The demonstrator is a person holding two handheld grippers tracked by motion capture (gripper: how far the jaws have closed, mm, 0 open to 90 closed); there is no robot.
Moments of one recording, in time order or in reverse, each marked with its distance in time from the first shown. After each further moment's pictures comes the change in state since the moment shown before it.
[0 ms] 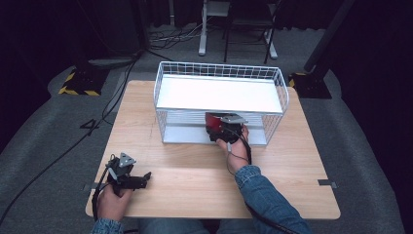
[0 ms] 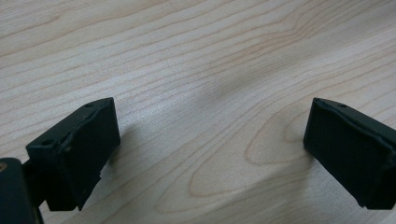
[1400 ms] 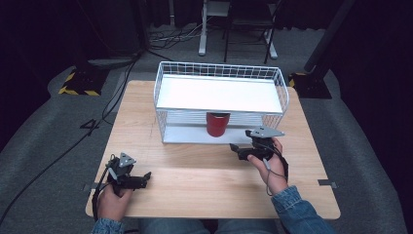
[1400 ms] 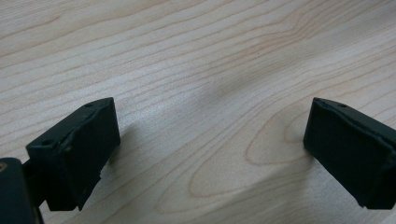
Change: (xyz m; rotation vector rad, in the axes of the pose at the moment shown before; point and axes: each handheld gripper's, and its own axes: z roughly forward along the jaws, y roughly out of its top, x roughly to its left) left arm 0.000 0.000 0.000 0.001 0.003 0.006; right arm -0.023 -0.010 -0.121 0.061 0.125 -0.009
